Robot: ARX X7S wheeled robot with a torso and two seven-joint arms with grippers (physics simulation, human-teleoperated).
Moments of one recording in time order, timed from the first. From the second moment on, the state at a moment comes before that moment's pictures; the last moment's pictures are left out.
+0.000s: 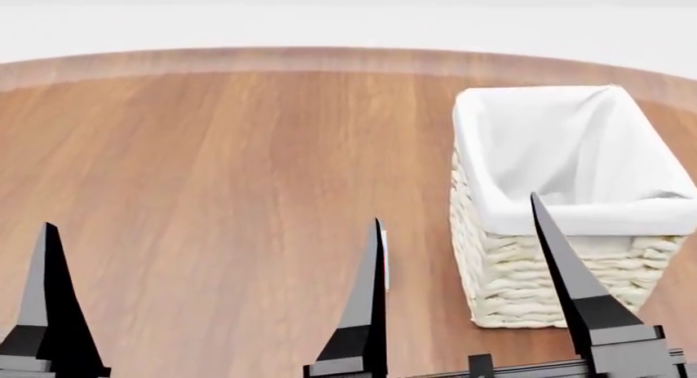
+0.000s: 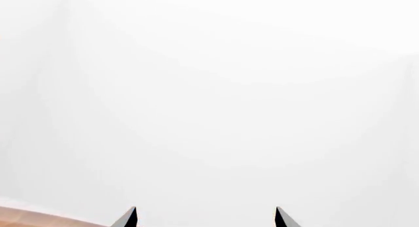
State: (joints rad) left arm 0.02 -0.22 0.12 0.84 -0.22 -0.25 -0.25; right arm 0.10 0.19 -0.22 -0.99 -0.14 0.56 0.08
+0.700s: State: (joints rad) left arm 0.01 -0.26 0.14 0.82 -0.23 -0.24 -0.28; right arm 0.10 0.20 -0.22 -0.98 -0.11 0.56 0.10
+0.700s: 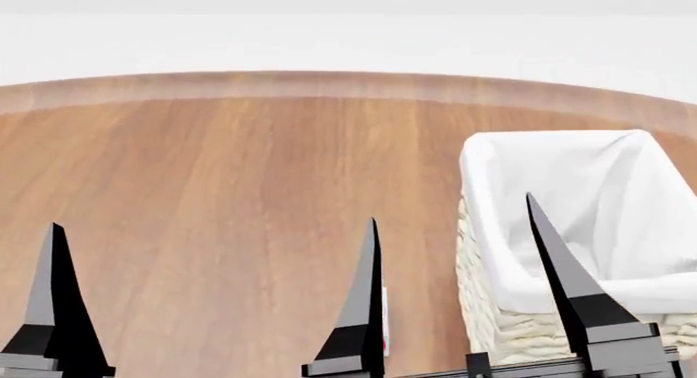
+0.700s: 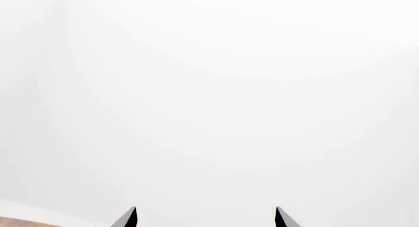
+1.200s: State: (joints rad) left arm 0.00 -0.28 0.17 0.82 -0.22 -0.25 -0.30; right arm 0.09 0.19 -0.20 -0.97 -0.05 0.54 0.10
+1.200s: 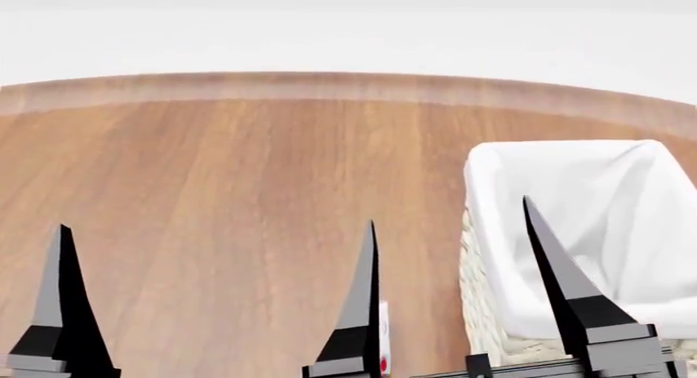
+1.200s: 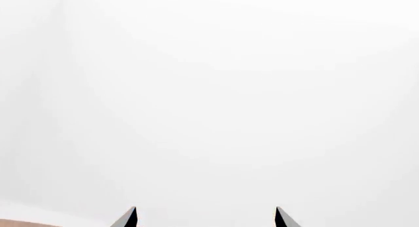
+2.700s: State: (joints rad) left arm -0.01 -0.33 0.22 0.81 -0.22 -0.24 -0.35; right arm 0.07 0.24 -0.22 -0.93 -0.02 0.46 0.18
